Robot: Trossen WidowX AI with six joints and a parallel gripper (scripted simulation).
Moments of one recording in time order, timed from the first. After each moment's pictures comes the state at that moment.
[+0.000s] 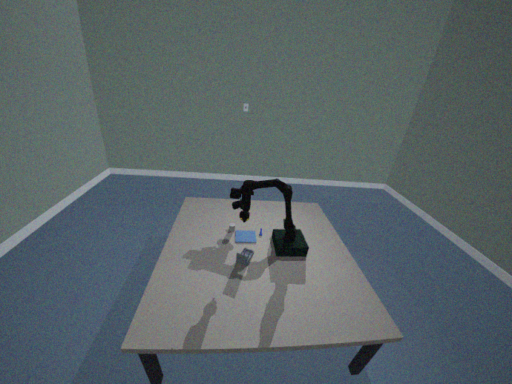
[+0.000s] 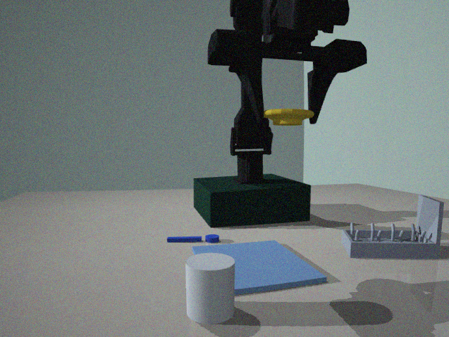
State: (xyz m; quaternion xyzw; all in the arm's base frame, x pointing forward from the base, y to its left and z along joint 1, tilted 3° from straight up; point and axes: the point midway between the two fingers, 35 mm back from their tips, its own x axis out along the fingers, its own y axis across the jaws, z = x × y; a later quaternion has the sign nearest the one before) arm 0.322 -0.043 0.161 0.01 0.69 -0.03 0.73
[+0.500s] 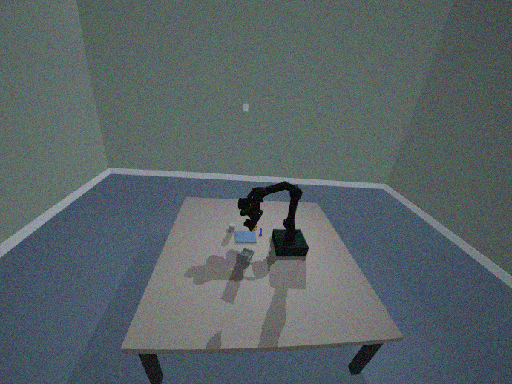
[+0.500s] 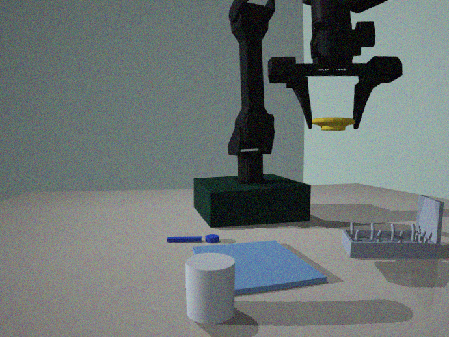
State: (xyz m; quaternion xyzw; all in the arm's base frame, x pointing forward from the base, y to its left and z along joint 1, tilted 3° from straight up) arm 0.268 0.051 0.152 0.13 0.67 -0.14 0.72
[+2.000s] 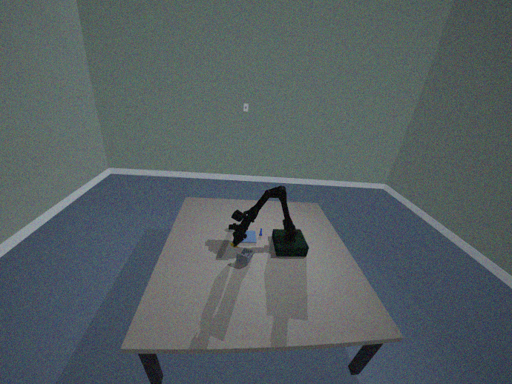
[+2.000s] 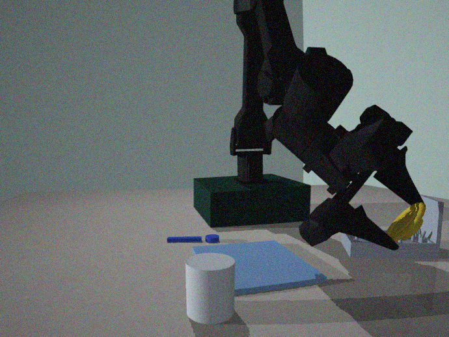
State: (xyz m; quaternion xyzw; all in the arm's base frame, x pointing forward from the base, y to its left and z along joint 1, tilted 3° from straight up) arm 0.377 0.067 0.024 0.21 0.46 0.25 0.82
